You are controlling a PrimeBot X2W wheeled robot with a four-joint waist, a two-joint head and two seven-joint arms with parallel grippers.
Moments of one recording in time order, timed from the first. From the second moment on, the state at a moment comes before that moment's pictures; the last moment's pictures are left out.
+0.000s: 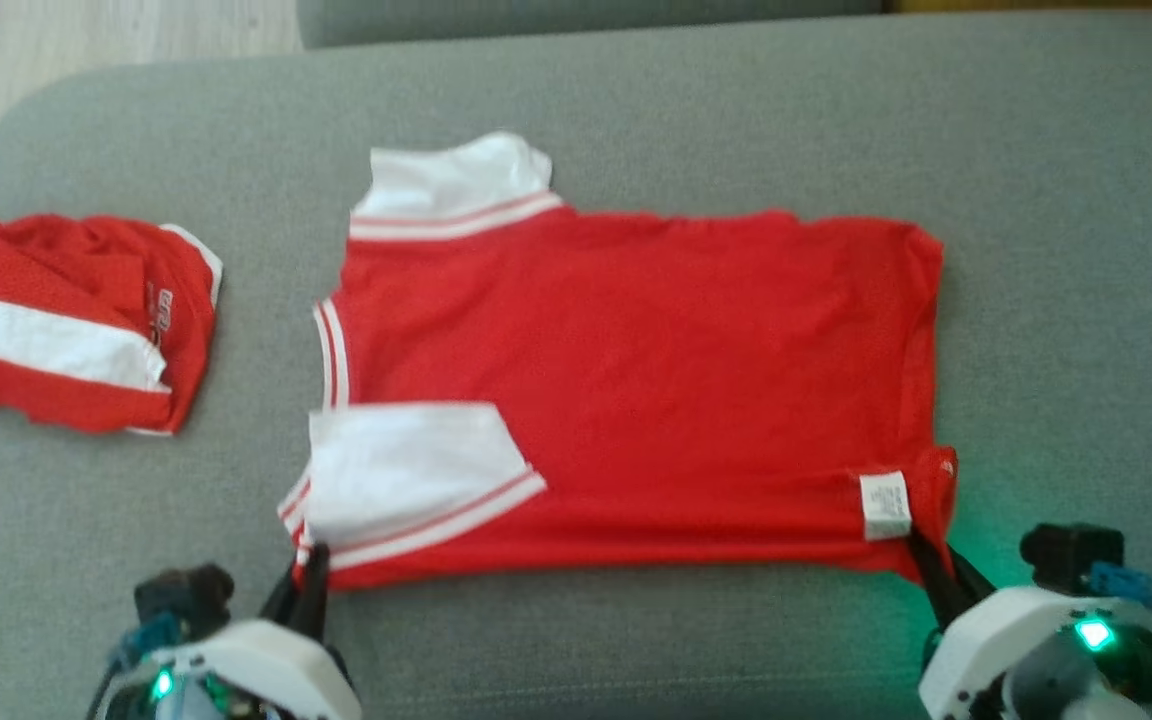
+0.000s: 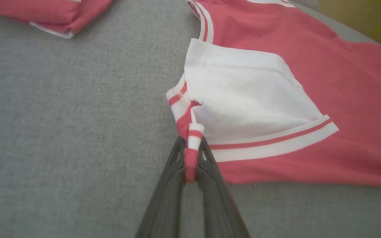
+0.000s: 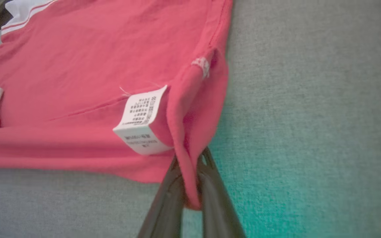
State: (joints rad) left arm 0.07 0.15 -0.22 0.23 -0.45 0.07 0.00; right arm 0.08 -0.10 0.04 0.21 0.30 0.13 0.25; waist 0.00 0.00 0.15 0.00
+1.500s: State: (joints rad) left arm 0.08 0.24 -0.24 -0.12 -0.28 0.22 -0.06; right arm 0.05 -0.07 -0.01 -0.17 0.19 0.13 0.18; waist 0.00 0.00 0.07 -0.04
